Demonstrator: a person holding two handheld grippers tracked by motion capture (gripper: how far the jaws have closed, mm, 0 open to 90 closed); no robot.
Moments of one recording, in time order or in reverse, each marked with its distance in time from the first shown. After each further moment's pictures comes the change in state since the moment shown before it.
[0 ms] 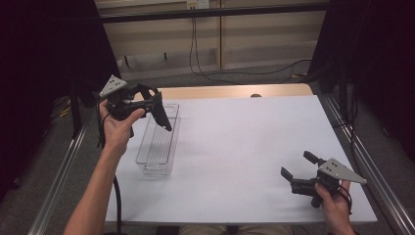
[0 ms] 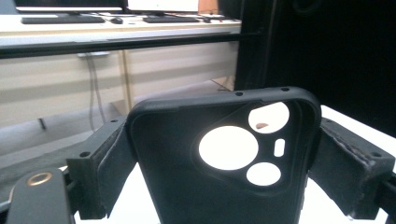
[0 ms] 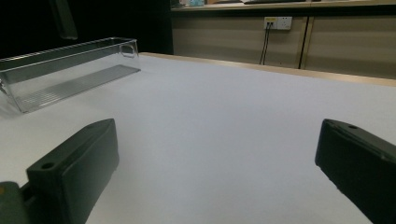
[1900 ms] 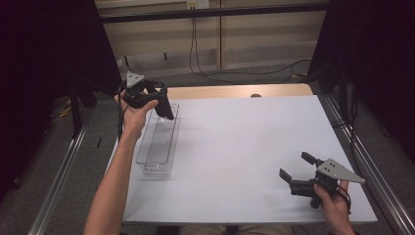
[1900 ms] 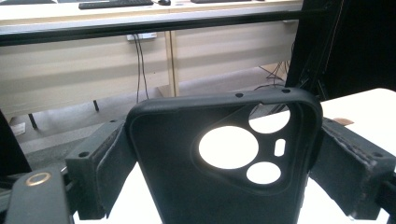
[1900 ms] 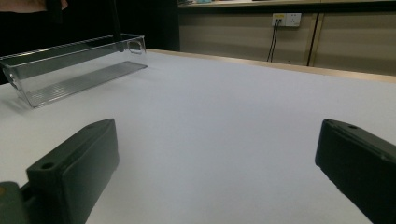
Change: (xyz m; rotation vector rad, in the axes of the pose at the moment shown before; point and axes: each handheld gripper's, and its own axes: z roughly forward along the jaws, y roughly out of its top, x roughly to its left) left arm 0.031 -0.029 0.081 0.061 0.188 0.017; right arm 0.001 -0.002 0.001 0.016 0.035 -0.013
